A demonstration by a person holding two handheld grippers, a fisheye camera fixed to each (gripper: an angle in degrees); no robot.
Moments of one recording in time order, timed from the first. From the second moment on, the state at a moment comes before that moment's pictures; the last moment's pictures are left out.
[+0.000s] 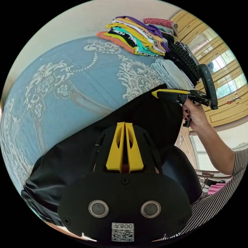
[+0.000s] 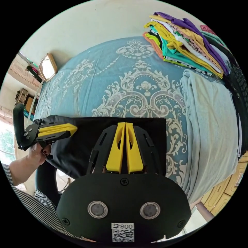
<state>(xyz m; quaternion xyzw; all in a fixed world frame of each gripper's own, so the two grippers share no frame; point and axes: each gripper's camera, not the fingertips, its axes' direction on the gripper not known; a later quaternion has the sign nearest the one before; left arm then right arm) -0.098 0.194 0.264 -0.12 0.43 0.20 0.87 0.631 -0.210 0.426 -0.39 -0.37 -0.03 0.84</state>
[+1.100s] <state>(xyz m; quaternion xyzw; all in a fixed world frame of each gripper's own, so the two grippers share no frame) -0.449 0.080 0.149 -0.15 0.35 0.18 0.91 0.291 -0.259 0.332 -0.33 -0.63 -0.25 0.65</state>
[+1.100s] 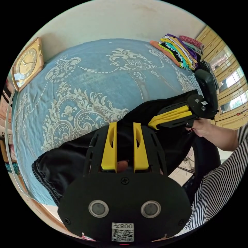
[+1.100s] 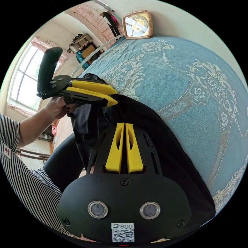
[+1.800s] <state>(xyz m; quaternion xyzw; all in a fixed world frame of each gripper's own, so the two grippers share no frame) -0.544 -0.024 0.049 -0.14 0.40 0.15 0.89 0.234 -0.250 0.312 -0.32 -0.64 -0.27 0.64</state>
